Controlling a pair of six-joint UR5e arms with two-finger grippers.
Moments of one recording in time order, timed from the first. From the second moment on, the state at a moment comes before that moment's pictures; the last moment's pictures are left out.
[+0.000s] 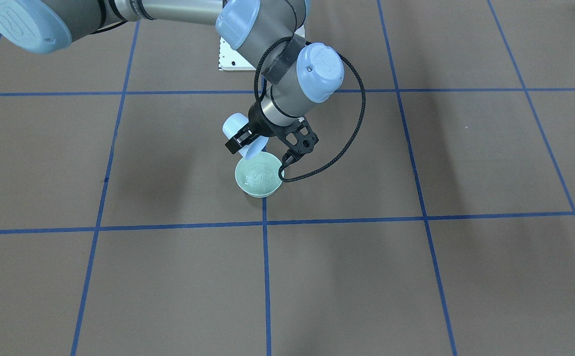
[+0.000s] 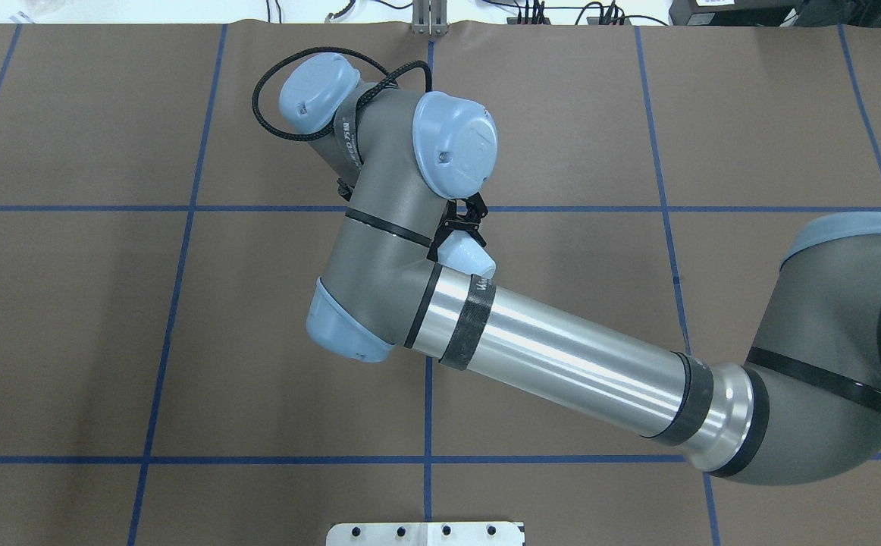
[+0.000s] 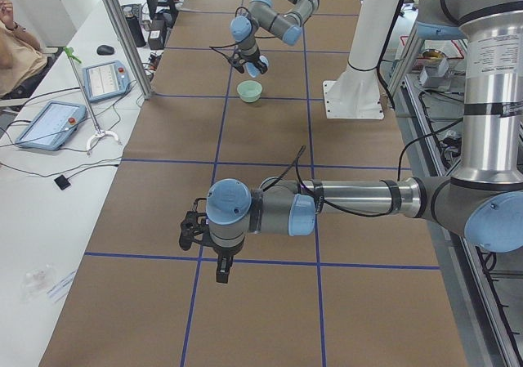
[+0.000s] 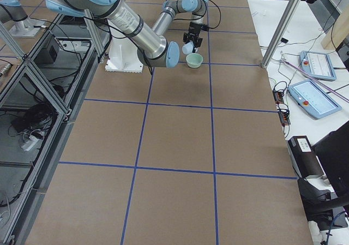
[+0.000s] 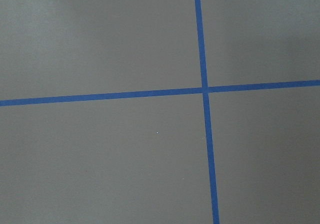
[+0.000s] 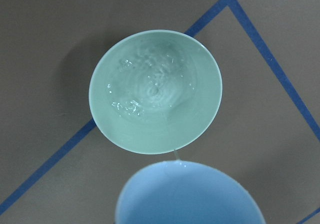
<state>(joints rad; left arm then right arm) -1.68 -1.51 -1.63 -1.64 -2.37 0.10 0.55 -0.41 1.27 -2.25 1.87 0.21</state>
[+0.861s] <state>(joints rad) -1.68 -1.50 -1.64 -1.64 -2.37 0.08 0.60 -0.53 1.52 -2.07 1.85 0.23</state>
